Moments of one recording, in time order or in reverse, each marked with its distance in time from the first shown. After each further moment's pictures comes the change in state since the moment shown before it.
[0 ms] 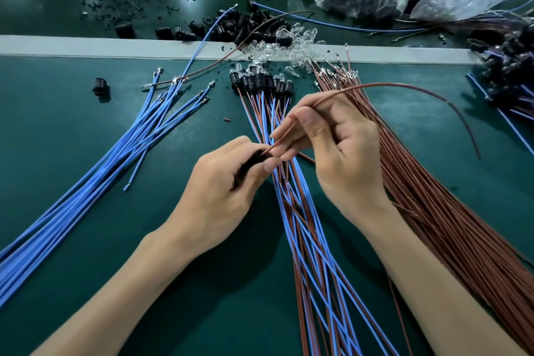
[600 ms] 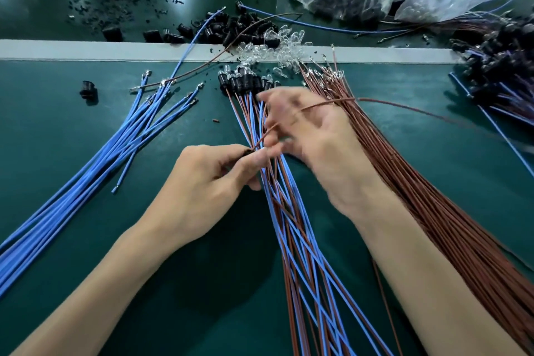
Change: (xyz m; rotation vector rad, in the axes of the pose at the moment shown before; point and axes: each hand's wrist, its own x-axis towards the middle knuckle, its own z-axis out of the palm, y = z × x) left_hand 0.005 0.012 -0.009 -0.073 -0.096 -0.204; right_hand 0.010 -0.009 -0.004 0.216 -0.046 0.411
